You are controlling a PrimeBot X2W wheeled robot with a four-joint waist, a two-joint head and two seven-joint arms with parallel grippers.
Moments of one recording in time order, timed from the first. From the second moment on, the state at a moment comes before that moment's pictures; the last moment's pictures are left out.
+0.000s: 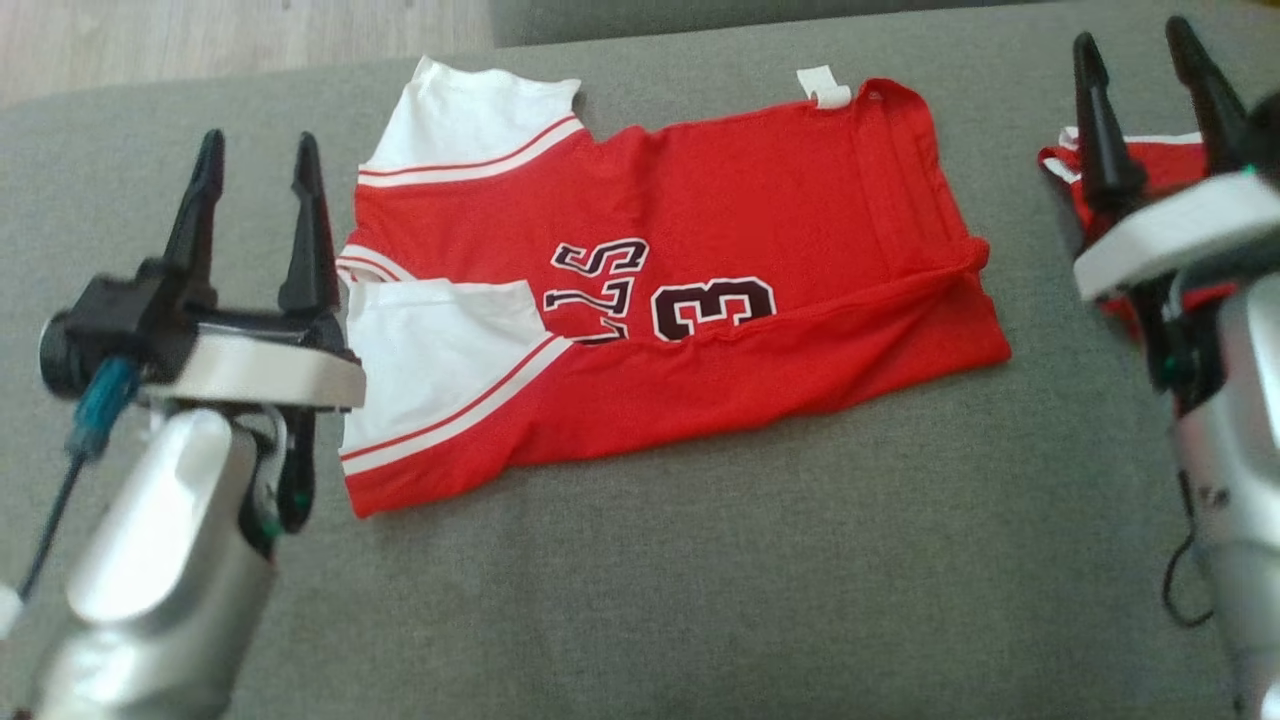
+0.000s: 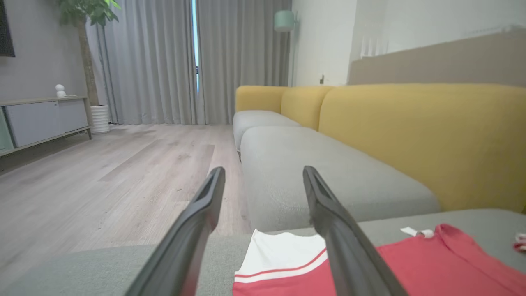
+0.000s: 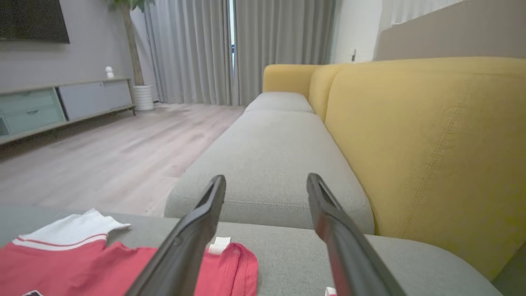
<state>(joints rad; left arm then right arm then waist) -0.56 0.38 -0.48 0.33 -0.59 0.14 -0.25 -0.65 -0.29 0.15 0.49 0.28 0.13 -0.07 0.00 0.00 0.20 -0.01</state>
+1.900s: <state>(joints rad) -0.26 0.14 -0.20 0.53 -0.31 0.11 -0.15 -0.22 -0.05 -0.05 0.32 0.14 0.13 -0.08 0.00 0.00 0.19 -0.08</state>
